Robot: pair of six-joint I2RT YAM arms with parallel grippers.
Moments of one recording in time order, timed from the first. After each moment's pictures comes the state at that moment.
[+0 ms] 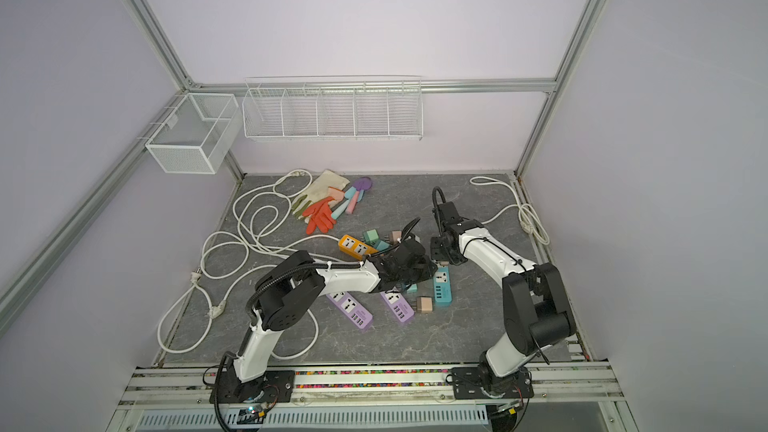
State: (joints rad) left arm -1.07 2.17 1.38 0.11 0.04 -1.10; right arm 0.33 1.58 1.07 -0.70 0.09 0.31
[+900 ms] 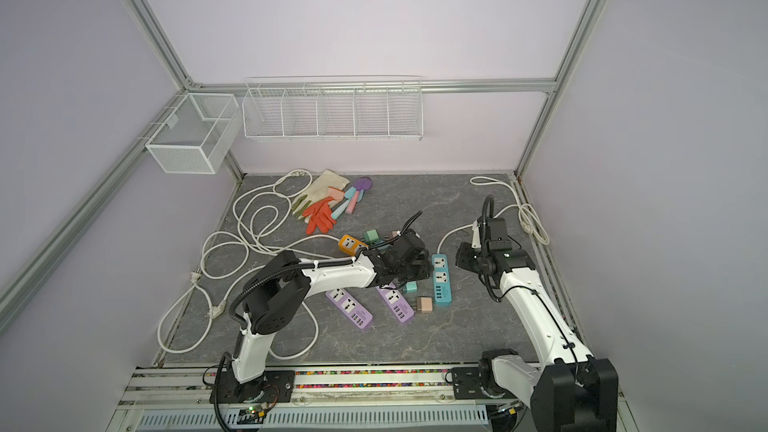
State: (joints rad) left arm -1.07 2.07 1.42 -0.10 0.06 -0.99; right arm 0.09 1.12 0.82 -0.68 -0.19 0.41
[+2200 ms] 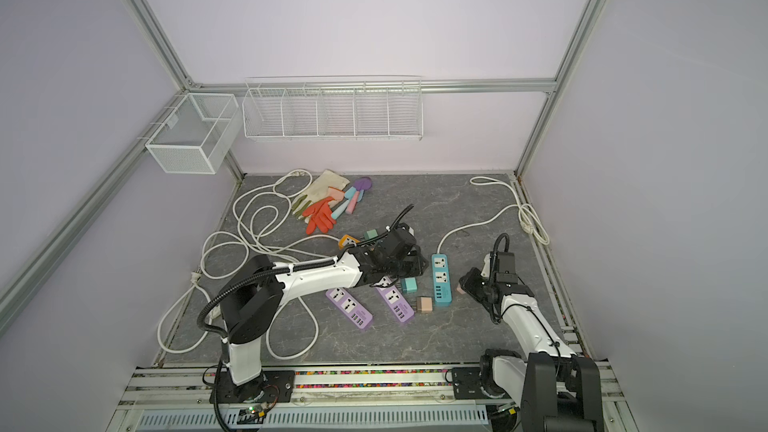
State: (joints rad) left arm -1.06 1.93 1.35 -0.16 0.04 -0.95; right arm -0.07 1.10 0.44 -0.37 -0.34 0.61
